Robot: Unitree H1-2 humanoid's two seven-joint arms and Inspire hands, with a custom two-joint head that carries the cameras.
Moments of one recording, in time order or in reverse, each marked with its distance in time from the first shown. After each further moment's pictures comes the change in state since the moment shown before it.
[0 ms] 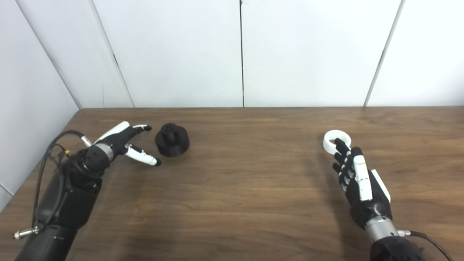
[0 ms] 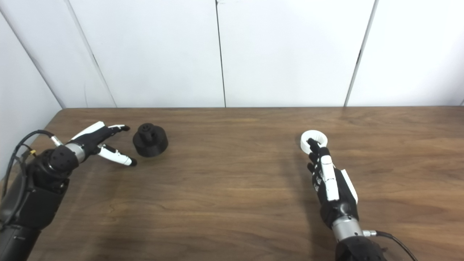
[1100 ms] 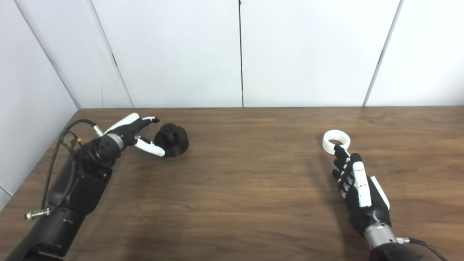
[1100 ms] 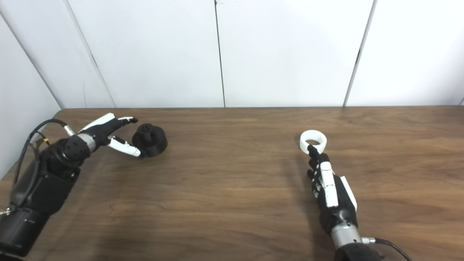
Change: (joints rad) left arm -0.106 0.008 -0.116 0.114 -0.028 0.006 0.045; right arm 0.034 0.014 0.000 0.002 -0.011 -0.013 -0.005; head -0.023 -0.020
